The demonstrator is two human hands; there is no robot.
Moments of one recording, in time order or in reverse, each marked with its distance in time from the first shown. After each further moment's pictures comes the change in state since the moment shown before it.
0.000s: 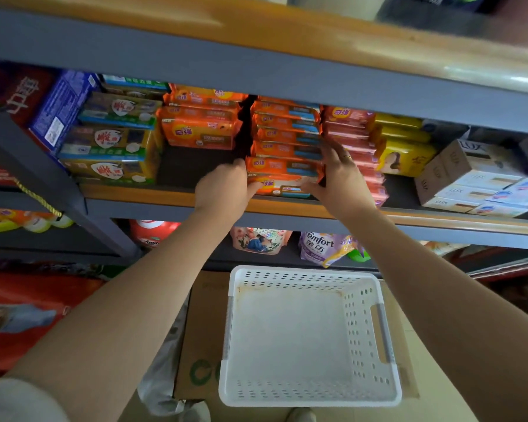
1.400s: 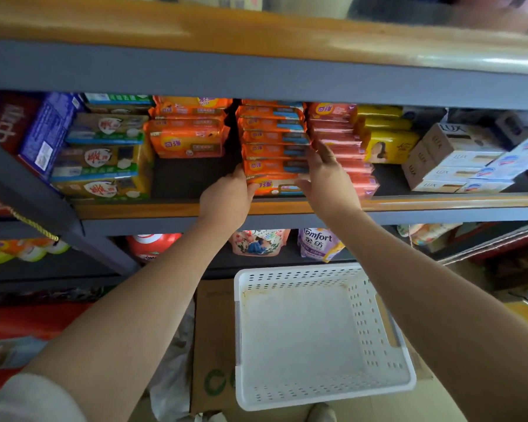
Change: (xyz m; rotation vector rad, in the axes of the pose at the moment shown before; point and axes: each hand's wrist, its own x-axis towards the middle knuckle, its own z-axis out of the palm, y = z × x) left_hand 0.004 -0.003 0.022 -0.088 0.052 0.116; right_hand -0.012 -0.018 0.008 -0.083 0.040 0.108
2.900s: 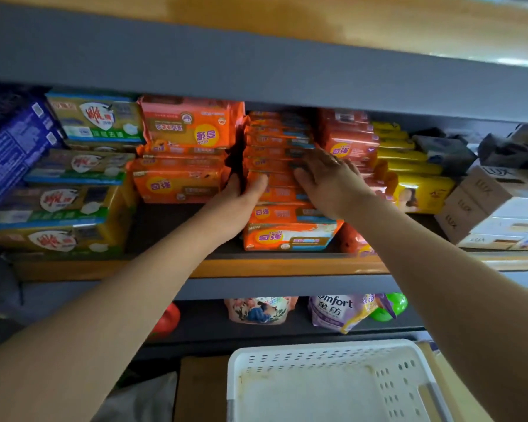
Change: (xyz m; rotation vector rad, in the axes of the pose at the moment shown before) left_hand 0.056 -0.006 -0.010 -0.760 -0.271 -0.208; right_hand 0.089 0.006 0.004 -0.196 -0.031 -0.113
